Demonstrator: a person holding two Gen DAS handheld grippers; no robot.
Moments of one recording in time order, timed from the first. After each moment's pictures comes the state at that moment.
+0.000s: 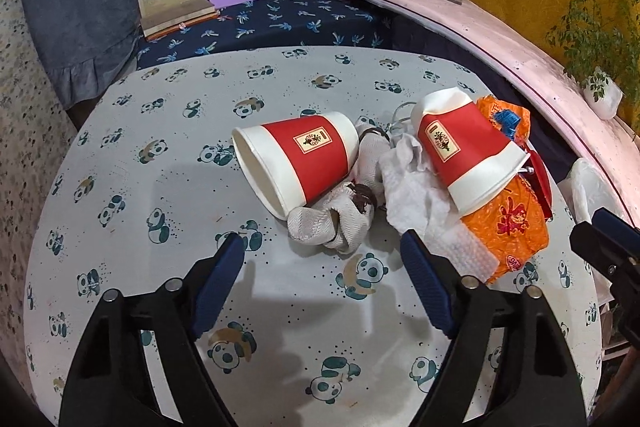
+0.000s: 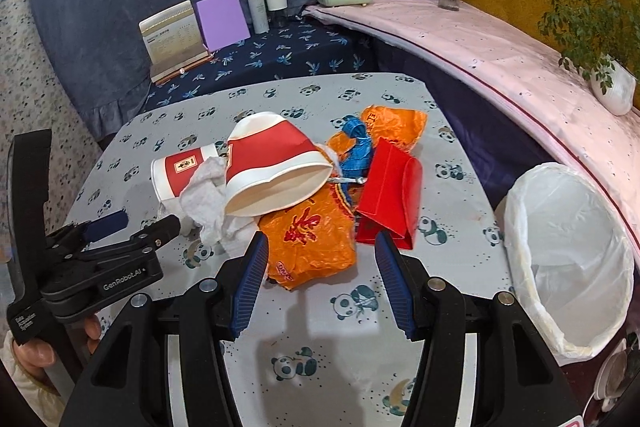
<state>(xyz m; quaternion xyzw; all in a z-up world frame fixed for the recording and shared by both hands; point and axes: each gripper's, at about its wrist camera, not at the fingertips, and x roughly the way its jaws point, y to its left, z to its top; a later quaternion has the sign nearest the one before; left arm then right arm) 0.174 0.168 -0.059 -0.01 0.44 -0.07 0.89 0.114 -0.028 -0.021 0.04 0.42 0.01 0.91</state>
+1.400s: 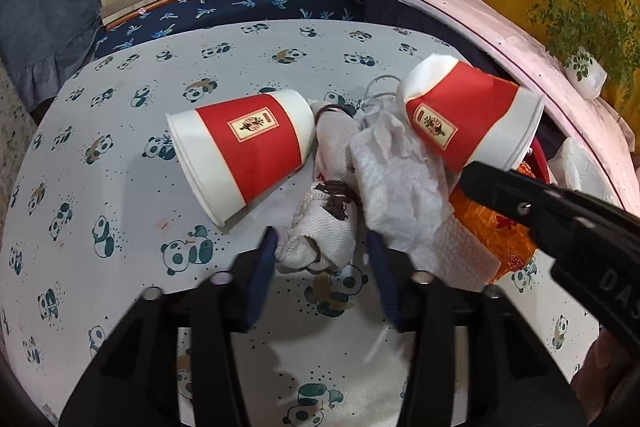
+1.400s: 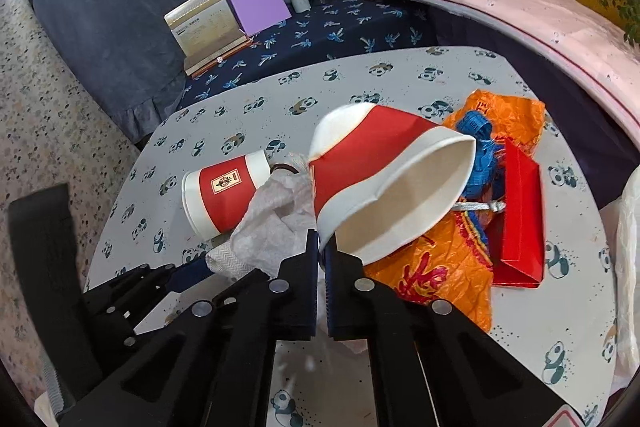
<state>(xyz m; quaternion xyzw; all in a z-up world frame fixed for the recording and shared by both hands) 0.195 0.153 -0.084 -0.01 0.47 -0.13 0.87 0.176 0.014 -0.051 0.10 0.44 0.10 0.89</state>
